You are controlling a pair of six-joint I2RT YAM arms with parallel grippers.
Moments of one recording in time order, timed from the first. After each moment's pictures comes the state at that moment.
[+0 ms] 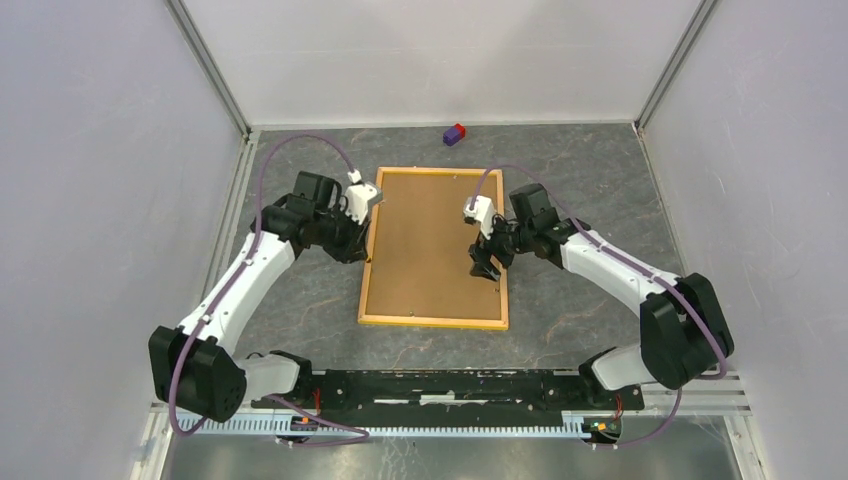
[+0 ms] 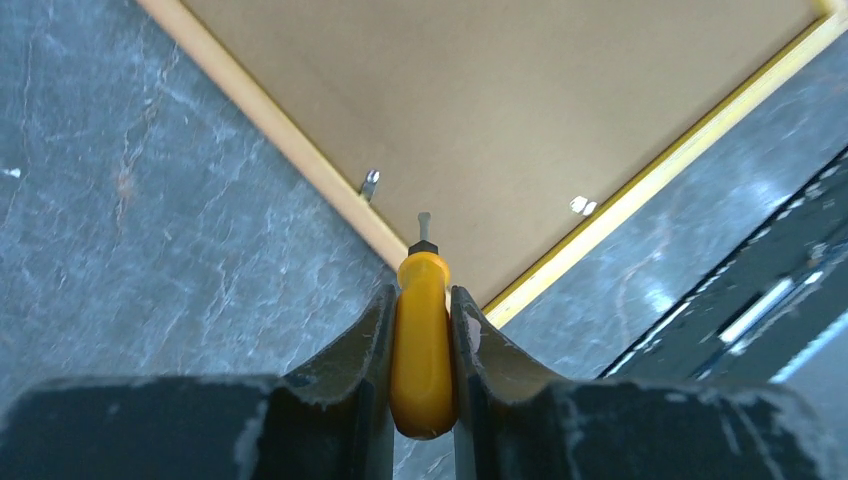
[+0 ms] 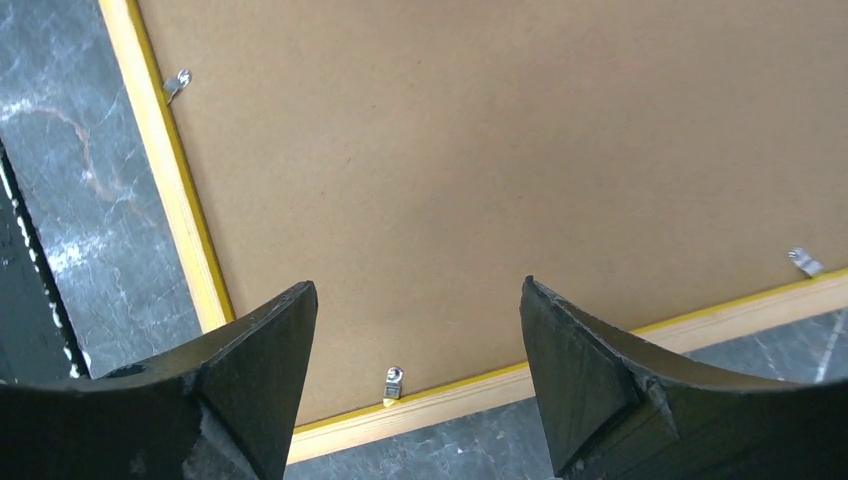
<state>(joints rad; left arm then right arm) -0.30 1.24 1.10 -0.83 0.41 0.28 0.48 1.42 0.91 -0.33 -0.56 -0.48</state>
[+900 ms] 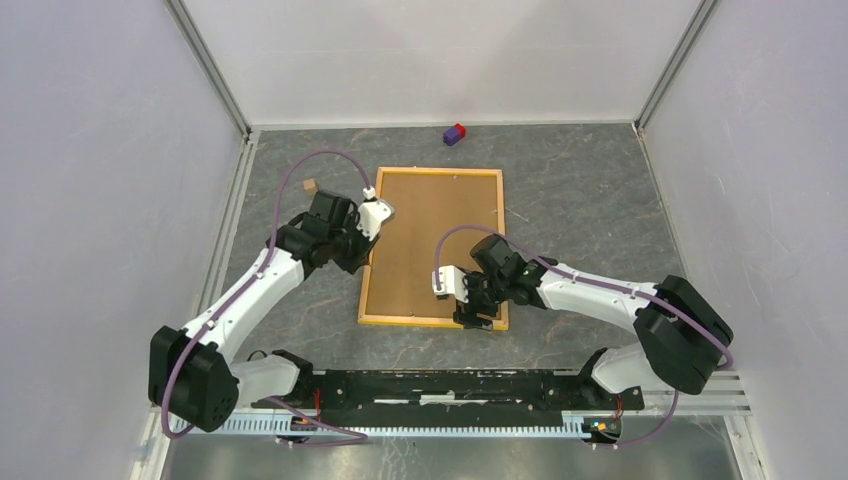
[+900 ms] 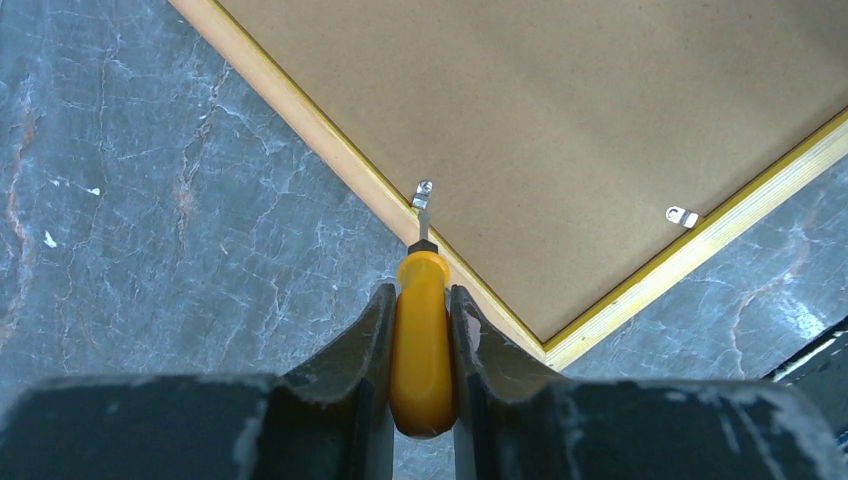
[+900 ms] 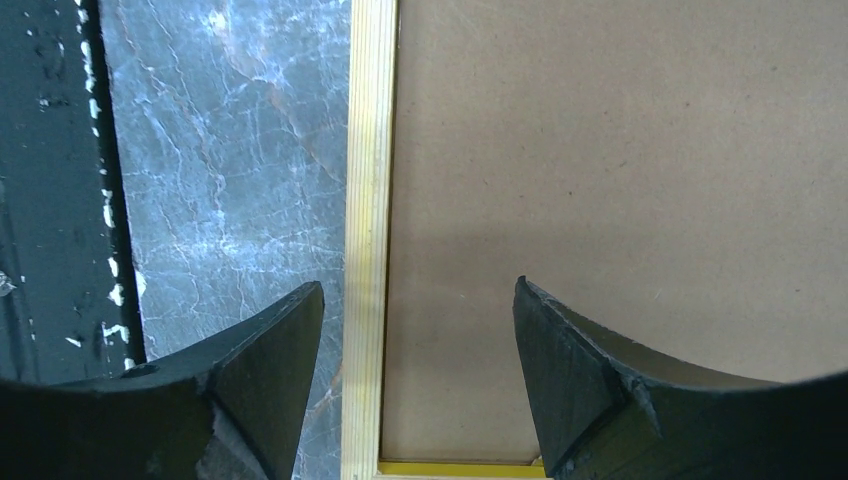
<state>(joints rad) -0.41 1.20 0.92 -0.65 0.18 0.35 0.82 1.41 0.73 -0.32 -0.44 -0.65</state>
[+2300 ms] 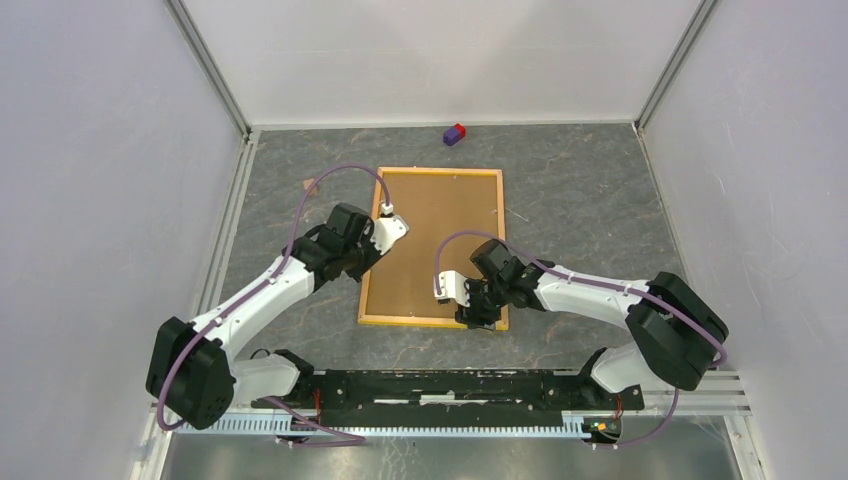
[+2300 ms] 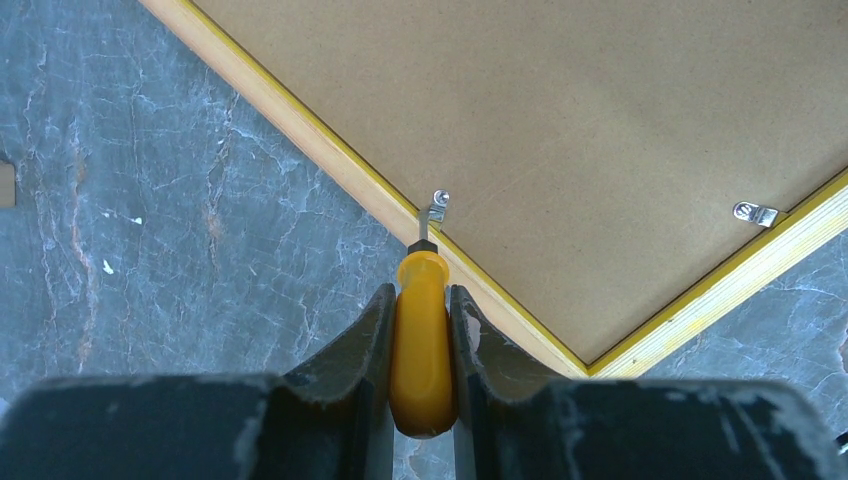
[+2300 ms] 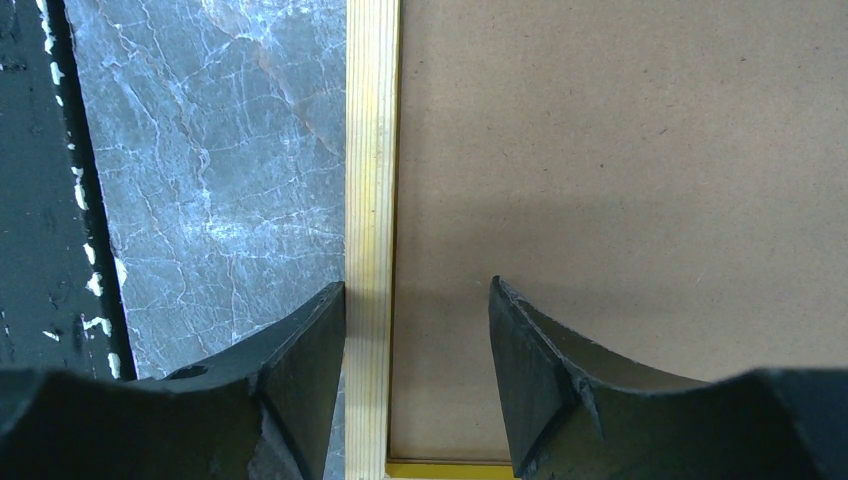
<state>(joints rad) -0.53 1.20 0.82 -0.52 0.03 0.44 0.82 1.44 0.69 -0.30 -0.40 -0.65</state>
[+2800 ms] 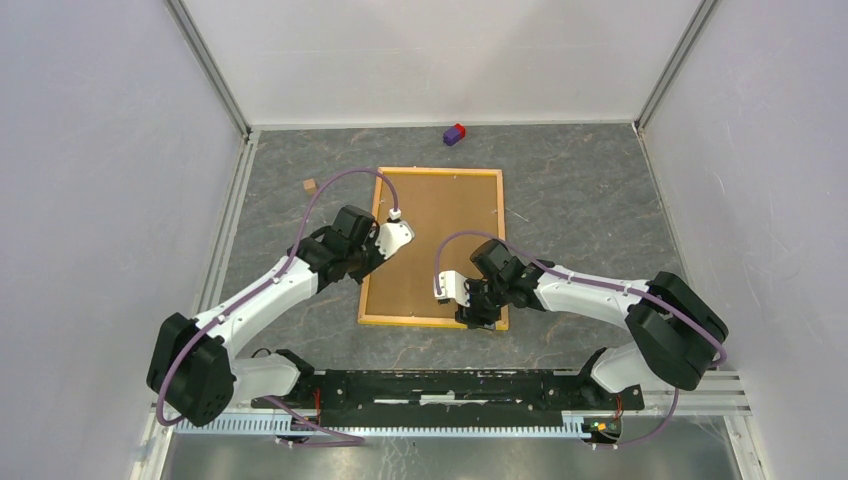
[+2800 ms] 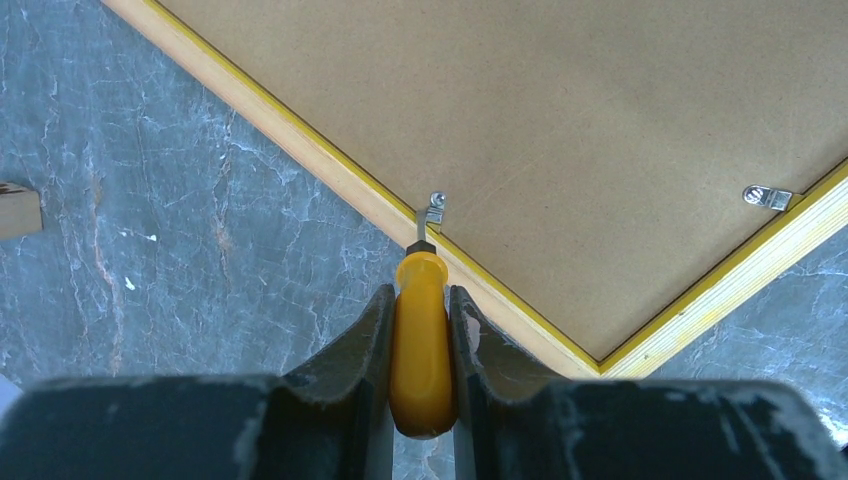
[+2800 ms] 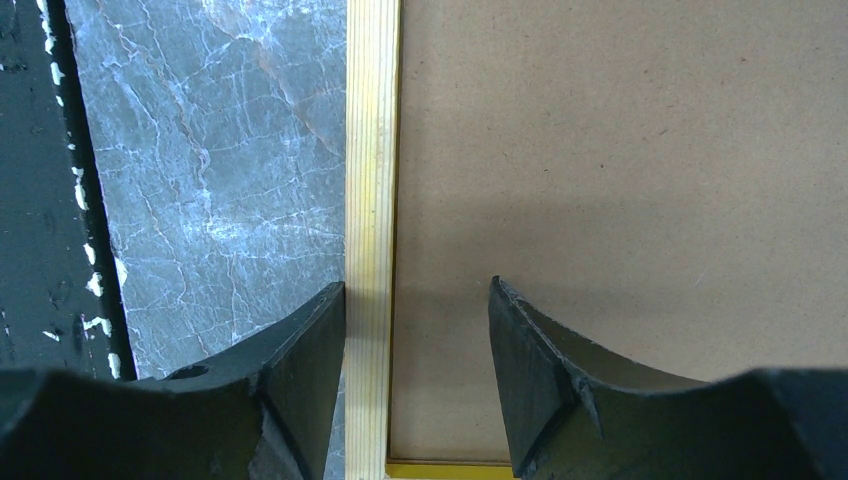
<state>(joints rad) -0.57 1.22 0.82 -0.52 0.00 0.49 0.82 1.44 0.69 -0.30 -0.40 -0.65</state>
